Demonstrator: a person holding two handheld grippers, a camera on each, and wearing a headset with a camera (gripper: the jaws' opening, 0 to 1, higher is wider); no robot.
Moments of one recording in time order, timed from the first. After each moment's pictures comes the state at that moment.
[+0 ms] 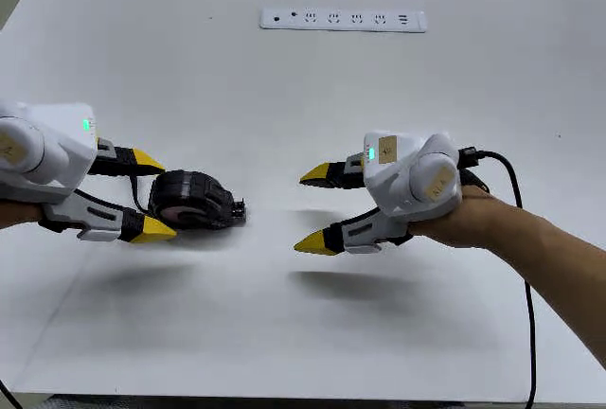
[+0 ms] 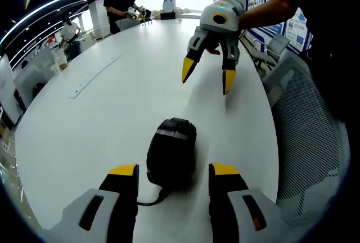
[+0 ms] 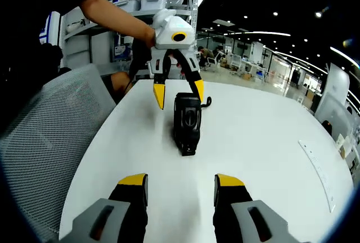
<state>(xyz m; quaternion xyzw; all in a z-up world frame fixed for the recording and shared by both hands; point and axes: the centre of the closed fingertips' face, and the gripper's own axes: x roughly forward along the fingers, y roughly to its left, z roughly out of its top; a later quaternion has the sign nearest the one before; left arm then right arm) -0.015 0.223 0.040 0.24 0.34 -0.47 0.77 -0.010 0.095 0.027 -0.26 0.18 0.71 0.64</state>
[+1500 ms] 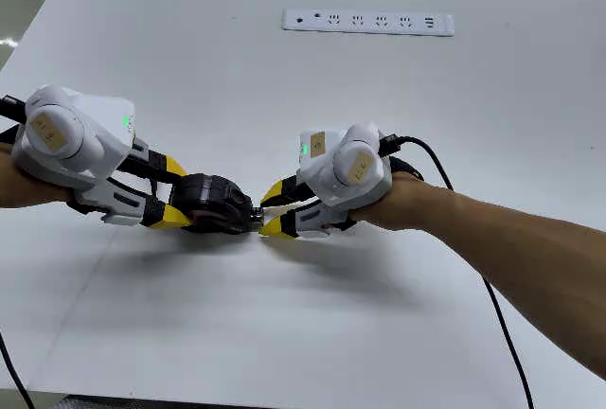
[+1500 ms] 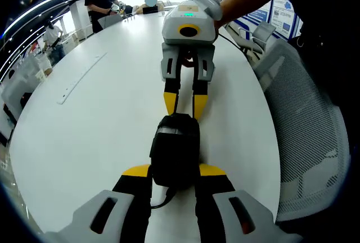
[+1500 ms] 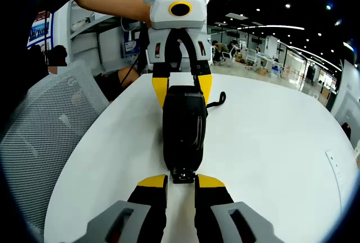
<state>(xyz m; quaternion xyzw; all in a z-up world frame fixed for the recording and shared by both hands) -0.010 0.223 0.032 0.27 0.35 -0.52 0.73 -0.004 0.163 -0.008 -0.26 0.21 0.74 0.59</state>
